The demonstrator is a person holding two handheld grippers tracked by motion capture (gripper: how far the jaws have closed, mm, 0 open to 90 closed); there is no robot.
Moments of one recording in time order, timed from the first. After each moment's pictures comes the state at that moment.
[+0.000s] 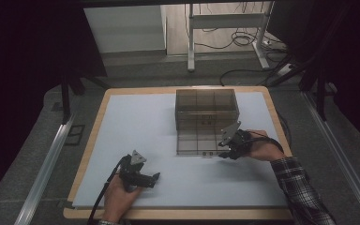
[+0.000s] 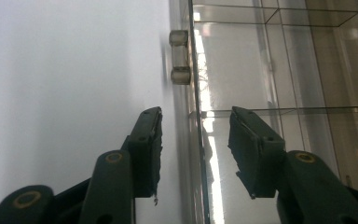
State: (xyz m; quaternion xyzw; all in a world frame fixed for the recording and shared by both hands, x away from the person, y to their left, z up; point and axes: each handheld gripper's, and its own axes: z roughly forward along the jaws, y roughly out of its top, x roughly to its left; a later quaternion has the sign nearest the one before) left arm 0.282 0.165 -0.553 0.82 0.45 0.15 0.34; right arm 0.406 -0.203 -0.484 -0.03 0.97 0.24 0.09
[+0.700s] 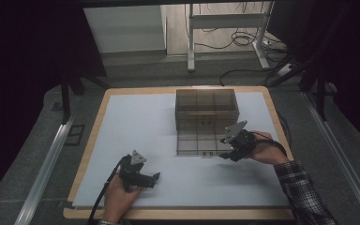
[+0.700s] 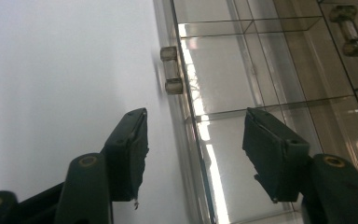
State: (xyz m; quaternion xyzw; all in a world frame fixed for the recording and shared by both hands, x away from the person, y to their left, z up) left arm 0.282 0.165 -0.553 0.82 0.45 0.15 0.34; right arm 0.397 -0.211 -0.476 0.03 0.96 0.27 0.10
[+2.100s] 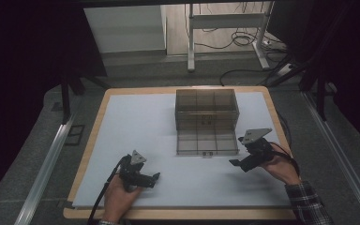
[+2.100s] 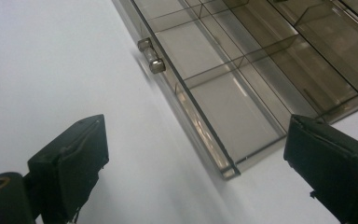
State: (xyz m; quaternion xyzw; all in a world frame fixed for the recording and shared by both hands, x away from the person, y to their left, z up) left arm 0.282 0.165 -0.553 0.82 0.45 0.15 0.34; right arm 0.364 -0.256 -0.477 0.17 0.92 0.34 0.14
